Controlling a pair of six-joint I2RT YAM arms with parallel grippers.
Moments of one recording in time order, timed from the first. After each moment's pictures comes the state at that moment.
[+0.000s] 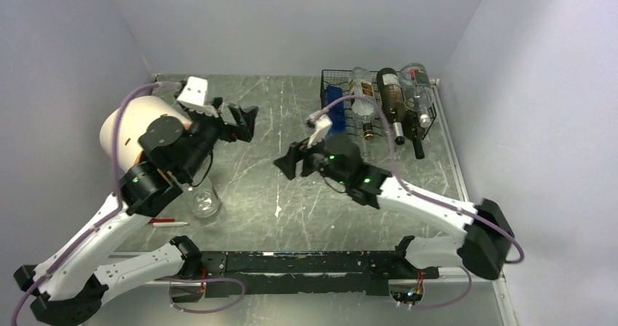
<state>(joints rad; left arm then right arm) -0.79 0.89 1.16 -0.23 -0.38 -0.15 0.89 1.20 0.84 0.13 -0.01 0.38</state>
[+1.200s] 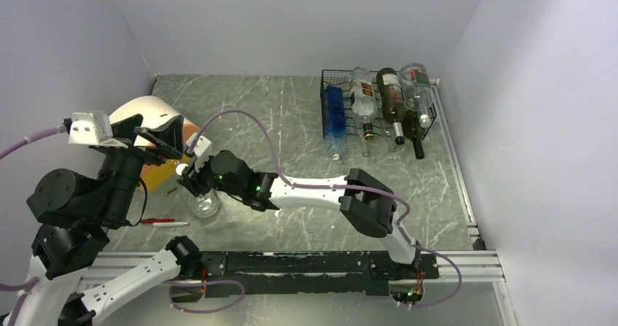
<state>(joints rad) -0.79 0.55 1.26 -0.48 -0.64 -0.11 1.27 2.09 1.60 0.37 0.07 0.16</state>
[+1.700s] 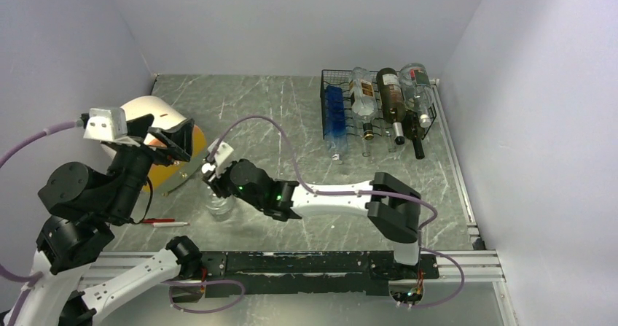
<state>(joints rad) -0.79 0.56 1.27 -0.52 -0.58 -0.11 1.30 1.92 1.38 0.40 0.26 0.07</state>
